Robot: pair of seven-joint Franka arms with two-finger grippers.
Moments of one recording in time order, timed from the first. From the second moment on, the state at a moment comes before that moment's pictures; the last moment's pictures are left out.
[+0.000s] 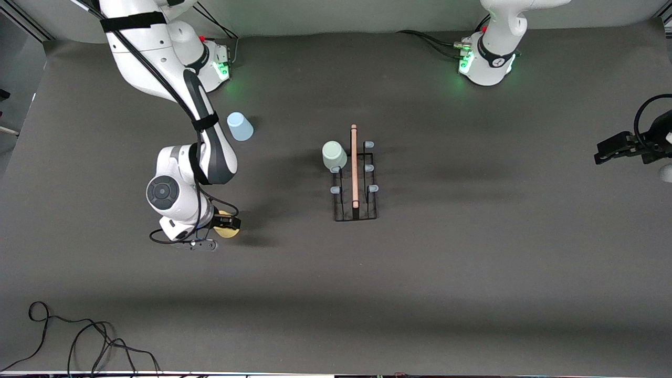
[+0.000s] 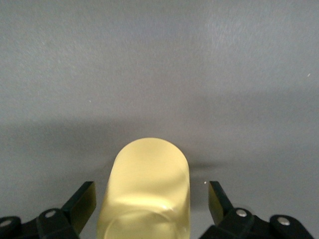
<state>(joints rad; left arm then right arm) 0.04 0.03 0.04 -1.65 0.00 1.62 0.08 0.64 0.57 -0.42 -1.94 0.30 2.39 0.18</state>
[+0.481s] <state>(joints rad) 0.04 0.03 0.04 -1.64 0.00 1.62 0.08 0.65 0.48 -0.42 -1.94 0.31 2.37 0.18</state>
